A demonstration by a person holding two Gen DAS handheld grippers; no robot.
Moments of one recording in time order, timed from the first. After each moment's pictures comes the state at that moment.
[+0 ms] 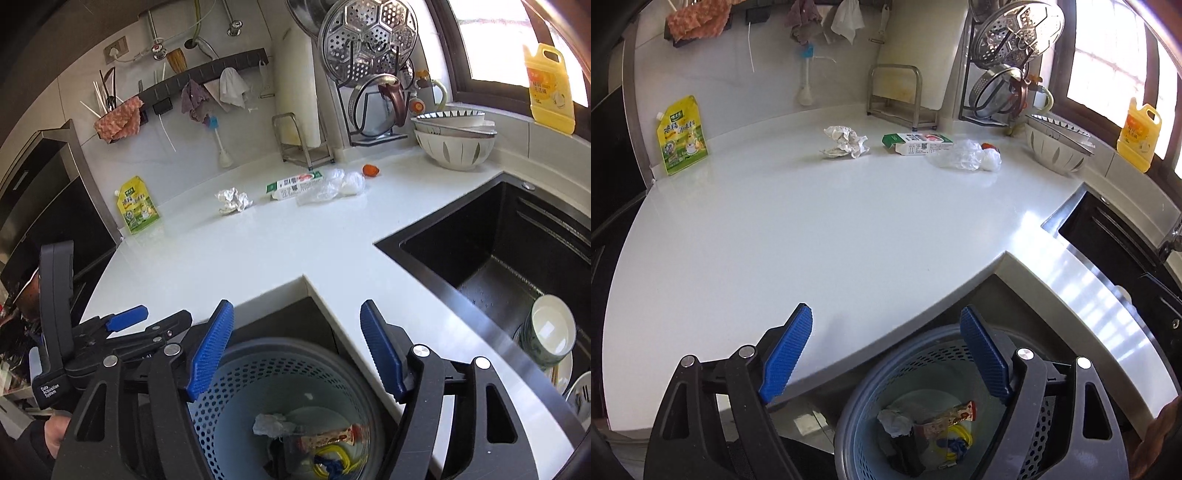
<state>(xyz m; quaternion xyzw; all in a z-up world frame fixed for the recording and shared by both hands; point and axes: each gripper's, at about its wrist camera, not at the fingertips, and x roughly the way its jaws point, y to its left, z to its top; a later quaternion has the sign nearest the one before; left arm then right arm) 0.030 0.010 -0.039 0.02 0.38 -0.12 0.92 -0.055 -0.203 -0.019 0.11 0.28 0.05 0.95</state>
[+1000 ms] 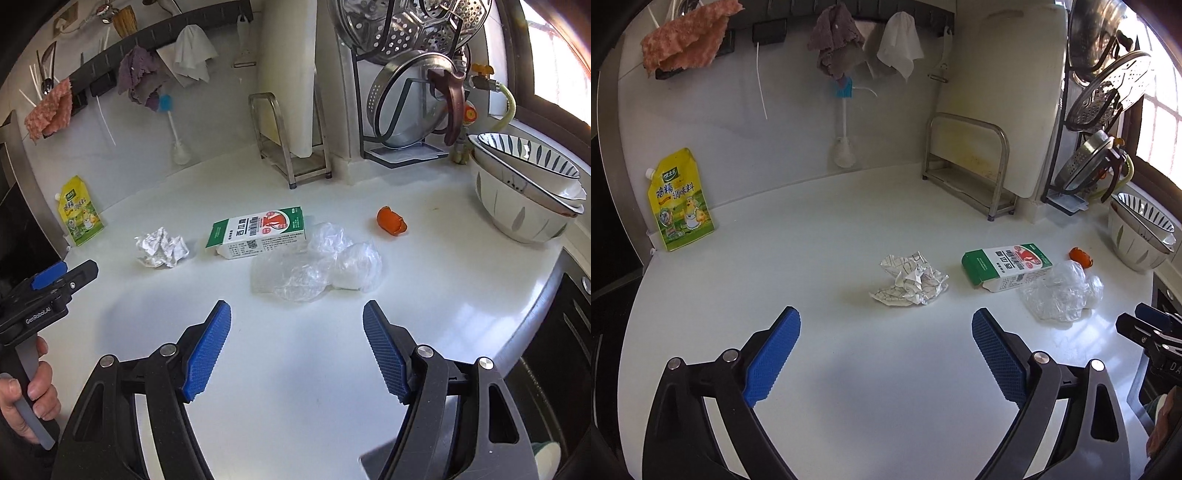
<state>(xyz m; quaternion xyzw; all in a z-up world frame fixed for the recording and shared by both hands) 0.242 0.030 0.002 0.01 0.33 -0.05 0.94 0.215 -0.232 -0.018 0.05 0.36 0.04 0.93</state>
